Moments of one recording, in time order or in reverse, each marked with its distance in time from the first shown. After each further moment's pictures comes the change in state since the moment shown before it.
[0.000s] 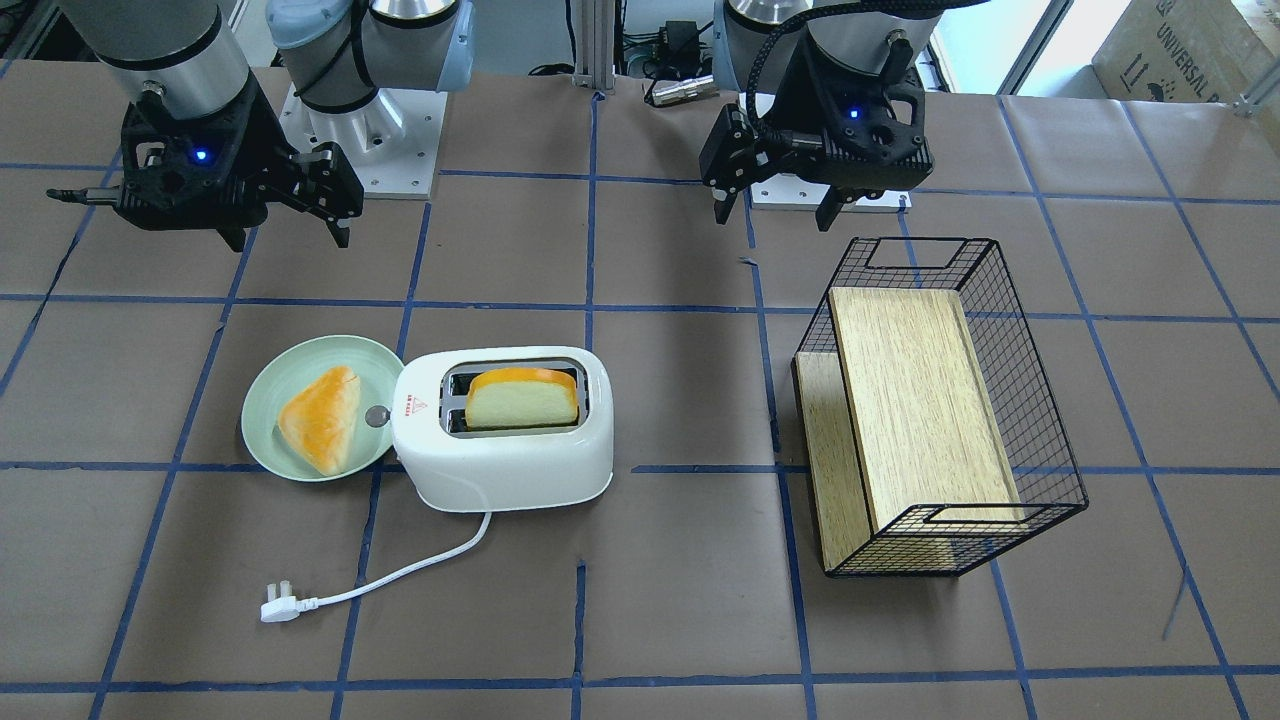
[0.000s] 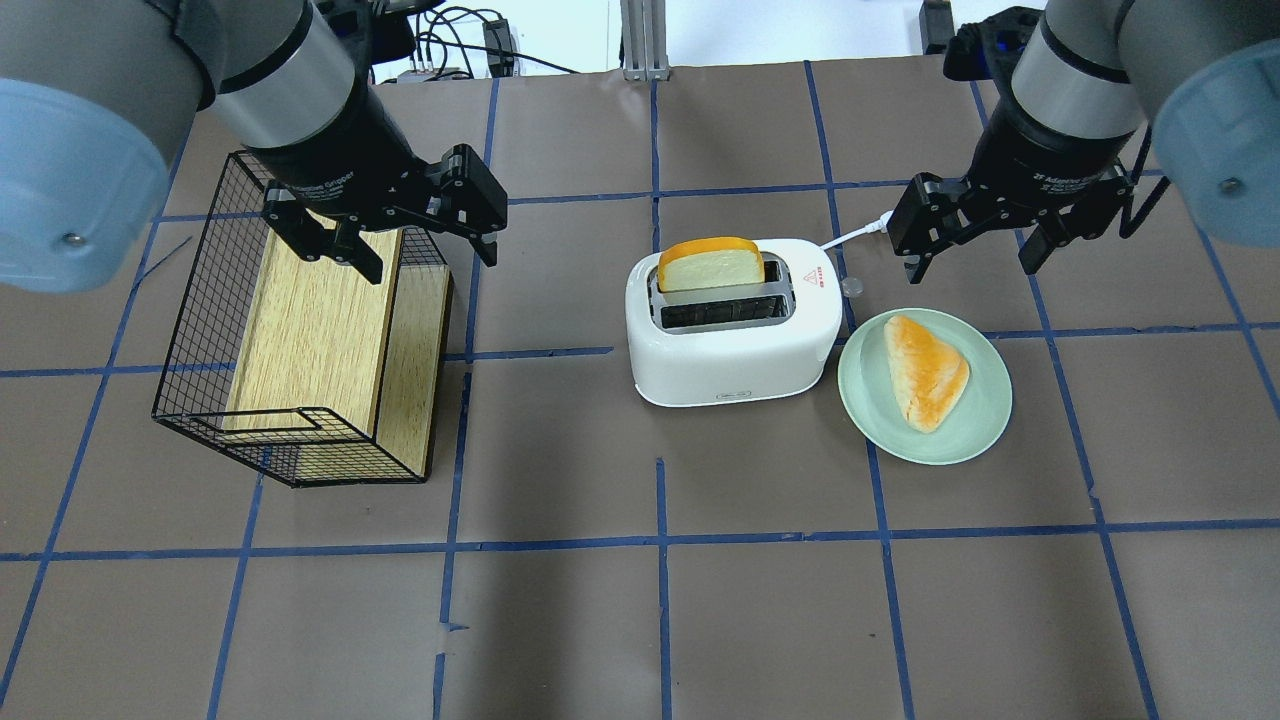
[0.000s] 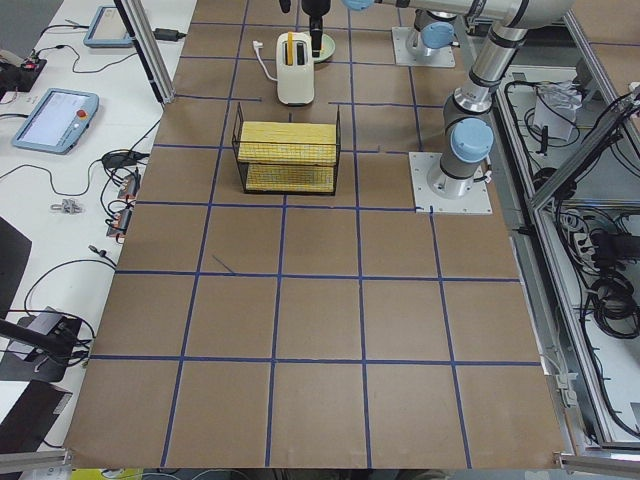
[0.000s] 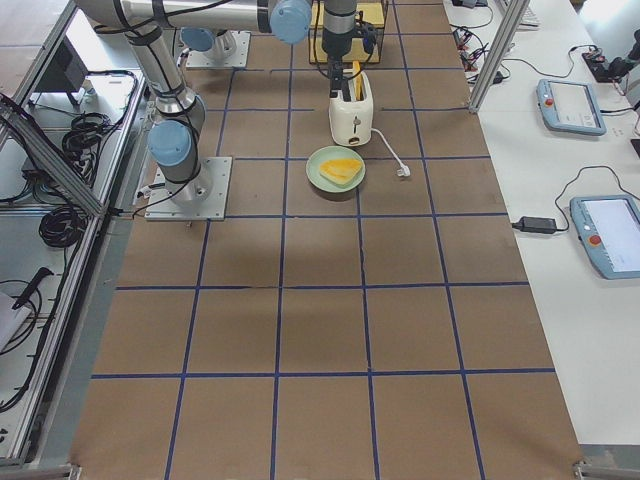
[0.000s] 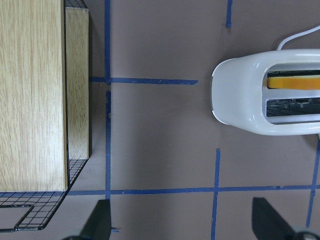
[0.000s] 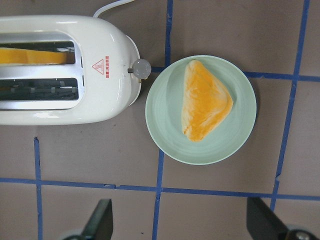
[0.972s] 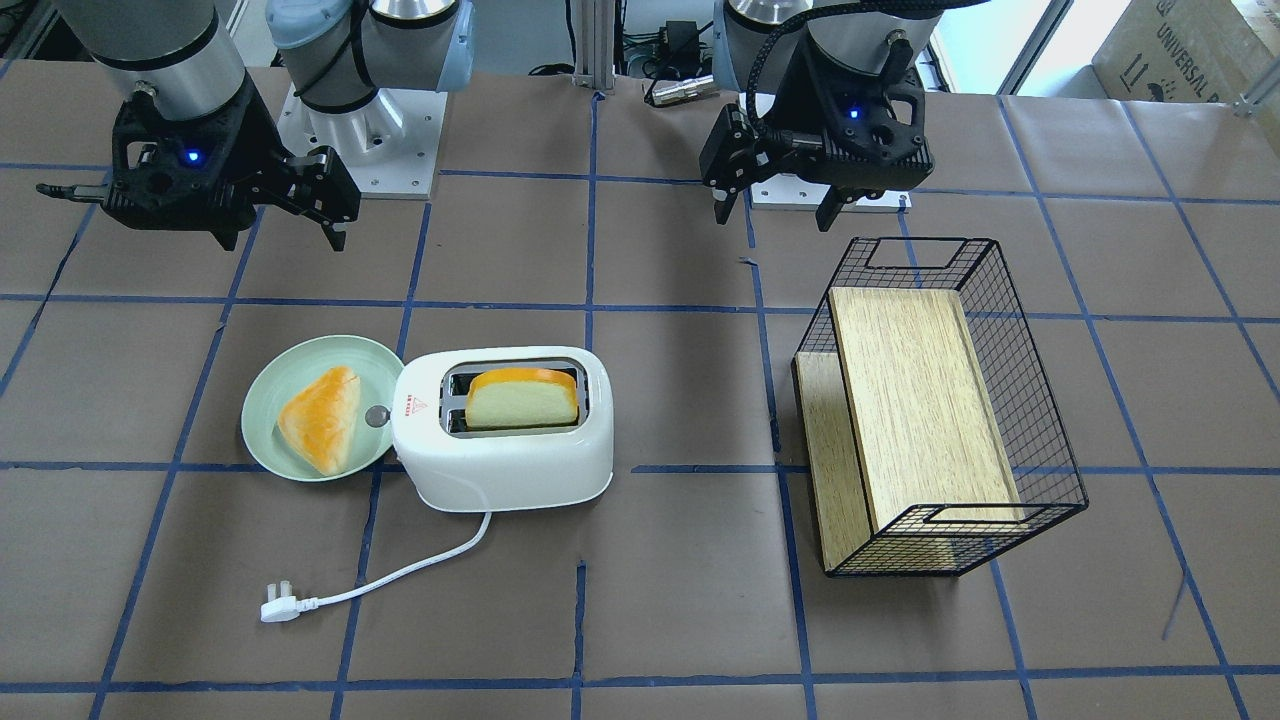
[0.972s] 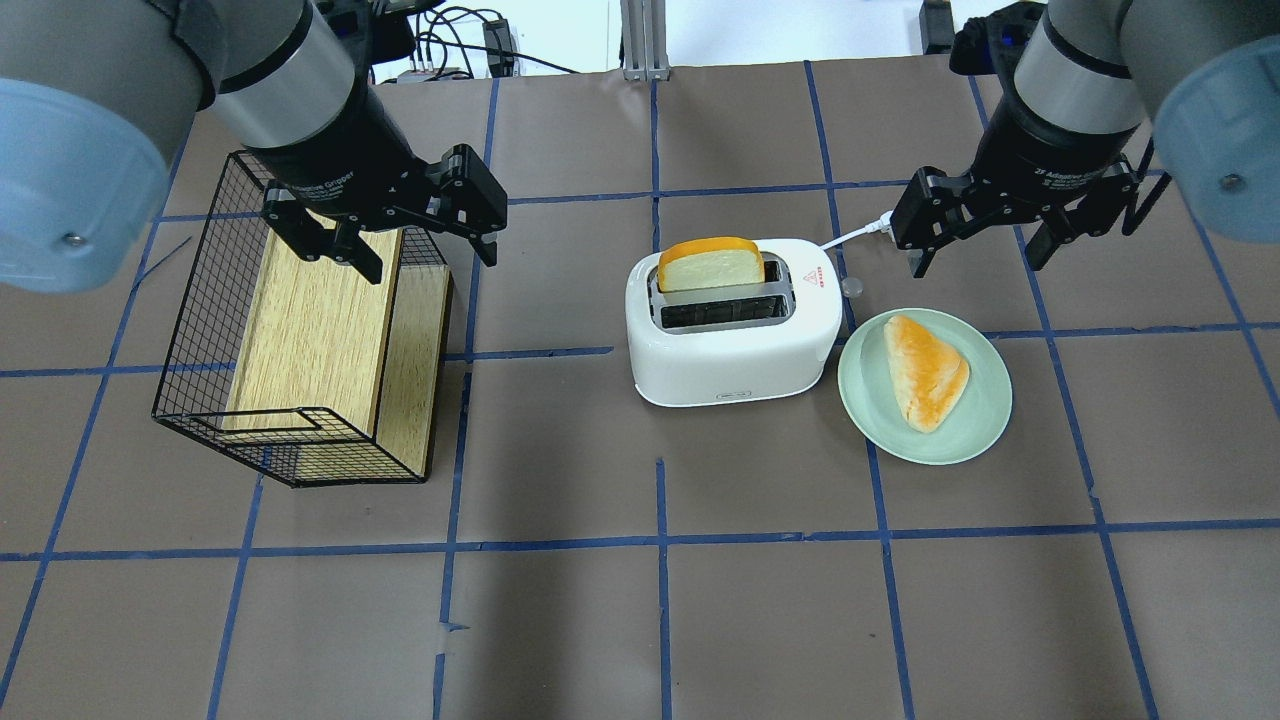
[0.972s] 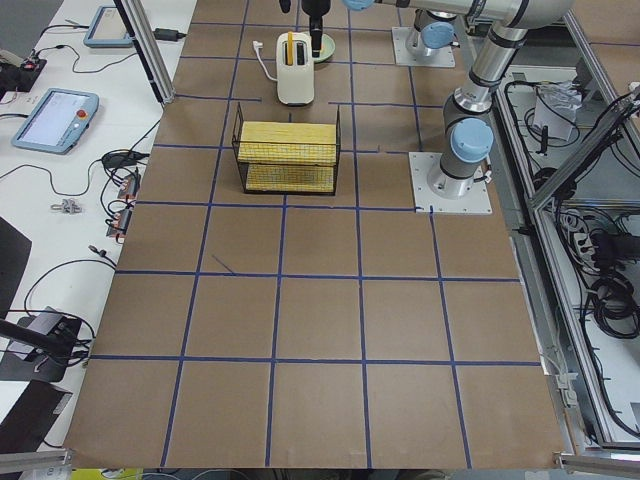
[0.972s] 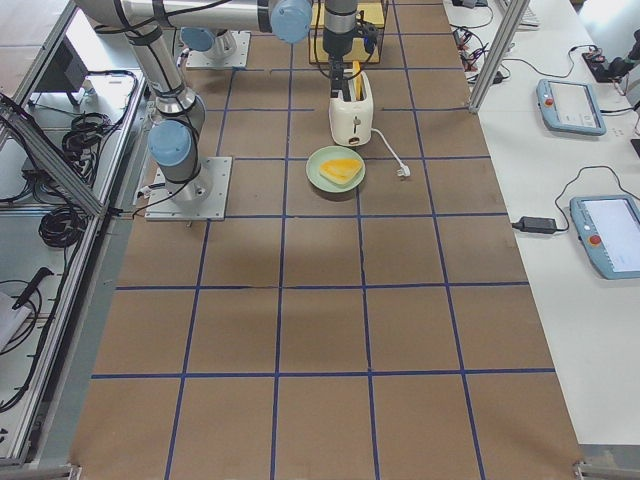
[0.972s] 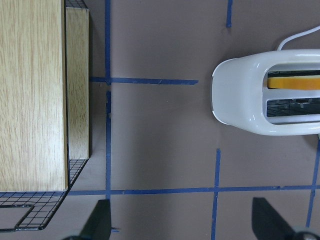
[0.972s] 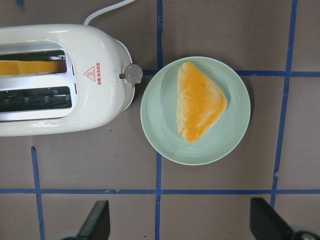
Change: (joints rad) left arm 0.000 0.000 0.000 0.000 0.001 0.000; right arm 0.000 0.002 -0.005 -0.003 -0.012 0.104
